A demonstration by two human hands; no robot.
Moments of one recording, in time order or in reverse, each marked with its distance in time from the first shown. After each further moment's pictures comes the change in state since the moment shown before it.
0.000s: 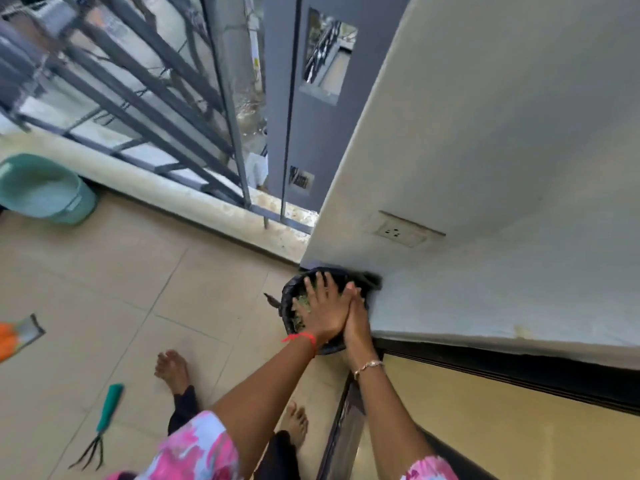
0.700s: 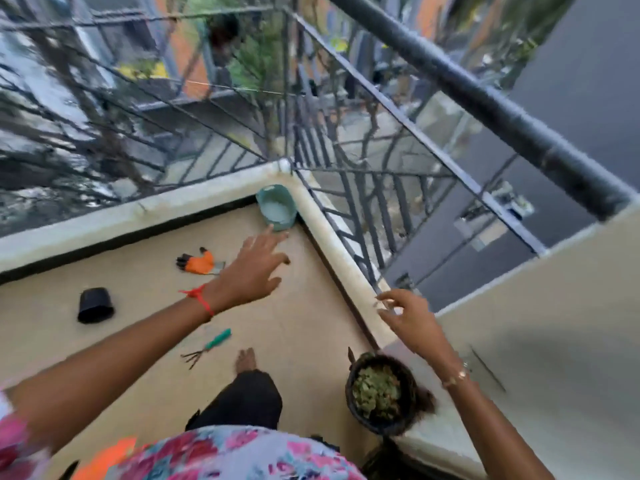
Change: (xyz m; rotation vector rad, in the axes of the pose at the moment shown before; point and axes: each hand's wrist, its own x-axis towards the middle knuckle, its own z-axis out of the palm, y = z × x) left_hand -0.345 -0.125 -0.283 0.429 0.746 0.065; right_hand -0.173 -0.279 -0.065 -0.732 -0.627 -0.855
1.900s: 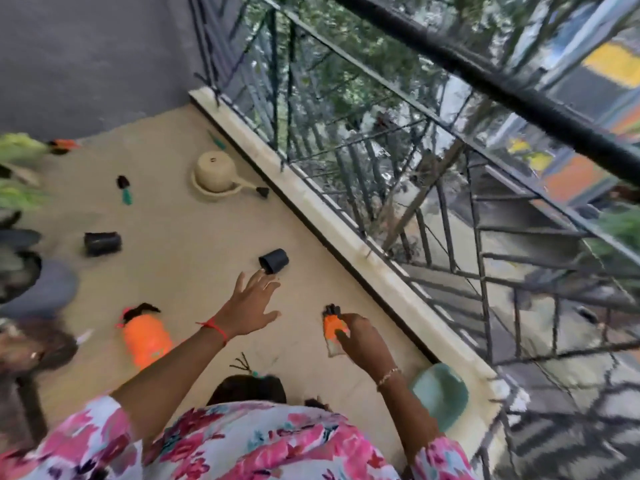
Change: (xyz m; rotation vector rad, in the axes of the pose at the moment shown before) left_hand -0.075 -0.271 -0.003 -0.303 0.108 -1.498; right_hand 0.365 -0.401 0.239 -0.673 -0.869 -1.112
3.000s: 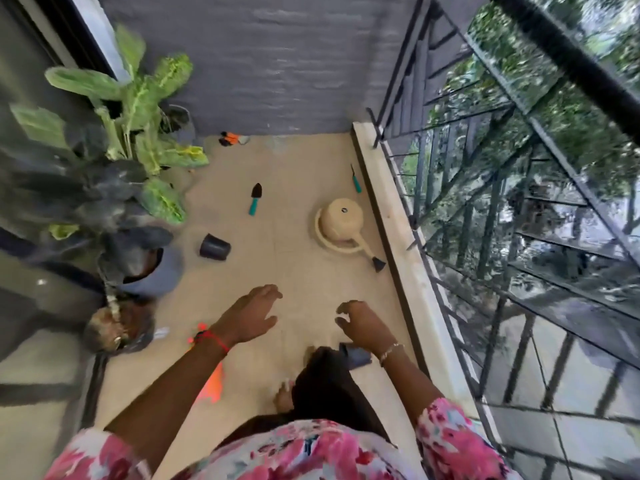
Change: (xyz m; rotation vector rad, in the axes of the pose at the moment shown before) left_hand 0.113 -0.346 -0.101 -0.329 0.193 -0.429; right_hand 0.413 -0.314 -0.039 -0.266 -0.360 -0.469
